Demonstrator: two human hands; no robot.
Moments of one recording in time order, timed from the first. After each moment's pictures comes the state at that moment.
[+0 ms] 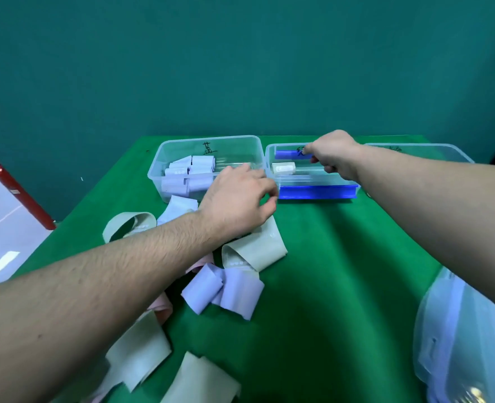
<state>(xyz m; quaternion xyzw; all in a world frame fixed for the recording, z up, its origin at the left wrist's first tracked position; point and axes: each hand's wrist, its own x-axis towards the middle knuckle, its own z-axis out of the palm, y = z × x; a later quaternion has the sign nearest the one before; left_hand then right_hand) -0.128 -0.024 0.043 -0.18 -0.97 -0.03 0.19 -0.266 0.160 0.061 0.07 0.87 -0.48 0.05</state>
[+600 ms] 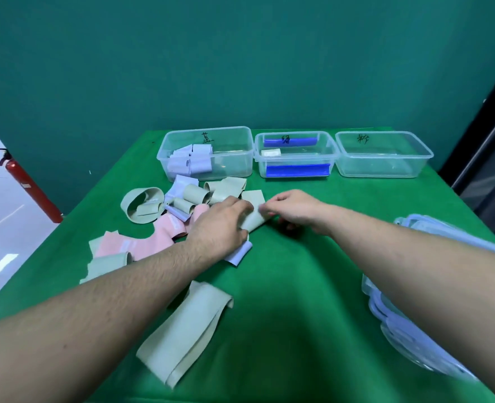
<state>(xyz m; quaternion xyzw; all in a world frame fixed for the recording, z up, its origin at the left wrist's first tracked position) -0.027 -0.021 0.001 -0.08 -0.99 -0.12 0.04 -0.090 0.152 0.014 -0.07 0.87 -0.45 0.19</state>
